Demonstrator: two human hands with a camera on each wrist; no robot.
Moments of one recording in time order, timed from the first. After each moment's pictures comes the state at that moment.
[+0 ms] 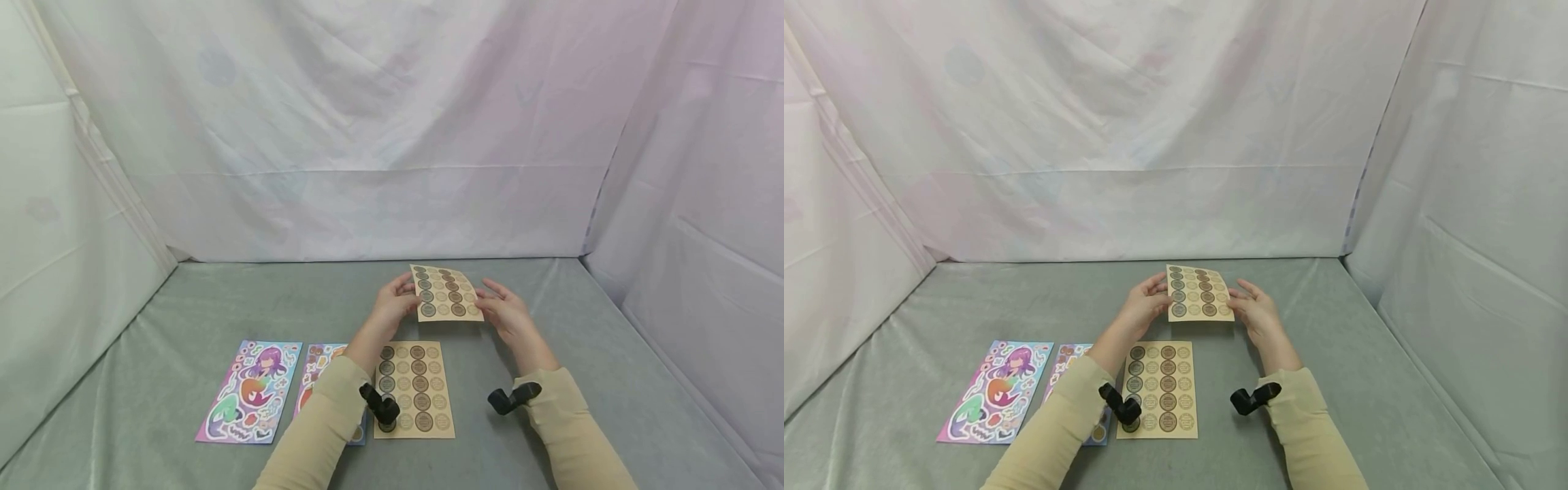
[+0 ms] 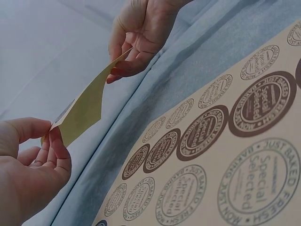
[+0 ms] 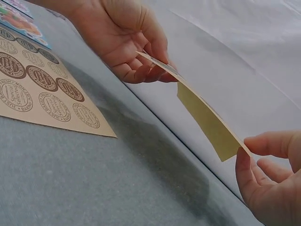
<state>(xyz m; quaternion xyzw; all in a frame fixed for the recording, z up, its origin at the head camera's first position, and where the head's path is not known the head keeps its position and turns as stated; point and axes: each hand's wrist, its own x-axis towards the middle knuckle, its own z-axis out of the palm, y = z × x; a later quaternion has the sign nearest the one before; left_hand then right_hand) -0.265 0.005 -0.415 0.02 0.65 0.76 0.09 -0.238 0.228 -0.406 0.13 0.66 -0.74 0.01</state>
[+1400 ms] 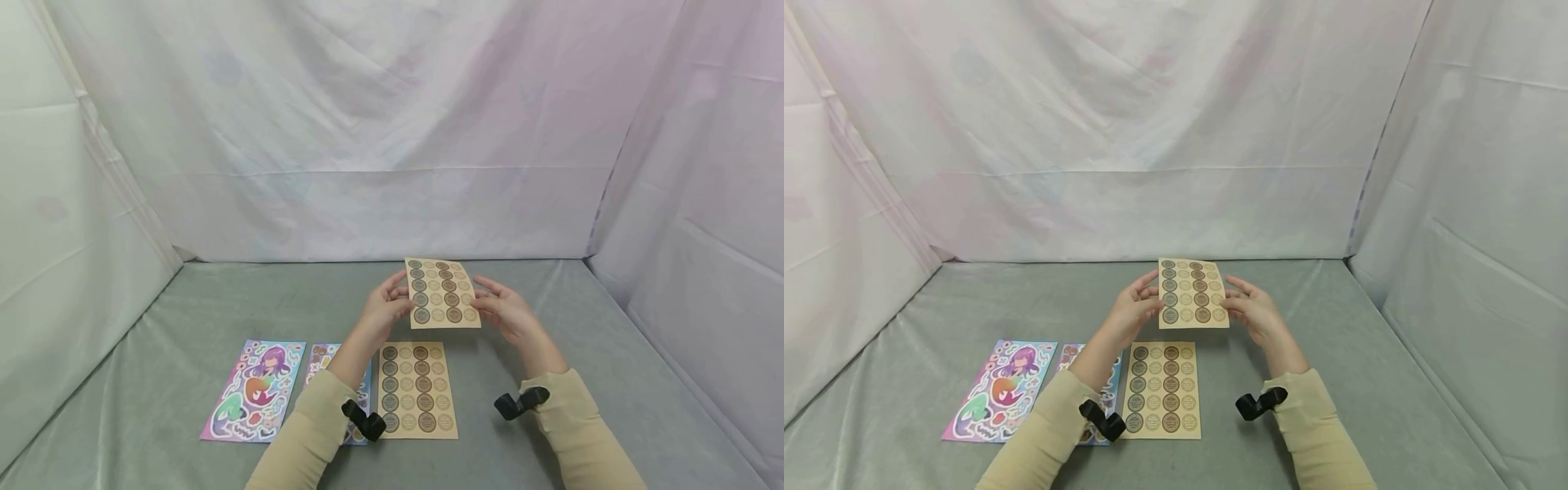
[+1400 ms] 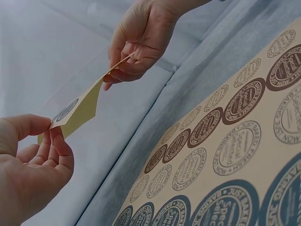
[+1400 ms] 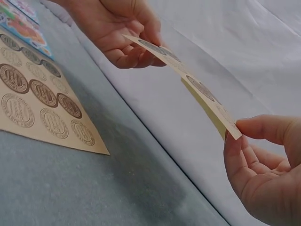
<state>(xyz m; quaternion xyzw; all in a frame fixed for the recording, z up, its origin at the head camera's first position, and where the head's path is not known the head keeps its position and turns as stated) -0.238 -0.020 -0.399 0.08 0.62 0.78 0.10 -0.228 0.226 -0.385 0.05 0.68 -0.73 0.07</state>
